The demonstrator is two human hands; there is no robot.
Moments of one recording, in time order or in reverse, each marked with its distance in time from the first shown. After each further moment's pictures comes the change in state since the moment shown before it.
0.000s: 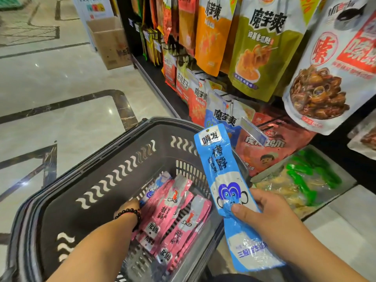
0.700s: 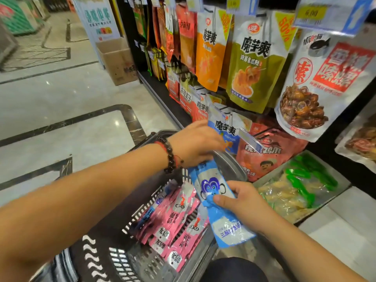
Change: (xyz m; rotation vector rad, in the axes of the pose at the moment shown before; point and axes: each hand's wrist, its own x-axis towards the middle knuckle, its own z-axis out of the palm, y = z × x) left_hand -0.112 0.155 -0.219 0.400 0.627 1.289; right_hand 0.023 -0.015 0.023 0.034 -0.065 -0.067
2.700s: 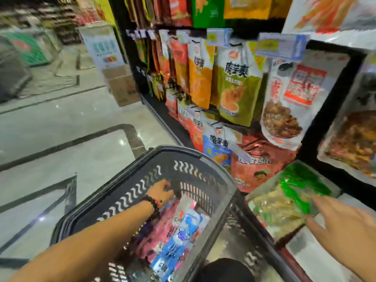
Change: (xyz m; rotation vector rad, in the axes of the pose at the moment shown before) left_hand -0.076 0.047 0.064 -0.625 -0.128 -1.059; right_hand -0.075 0.066 -0.173 -1.396 0.618 0.135
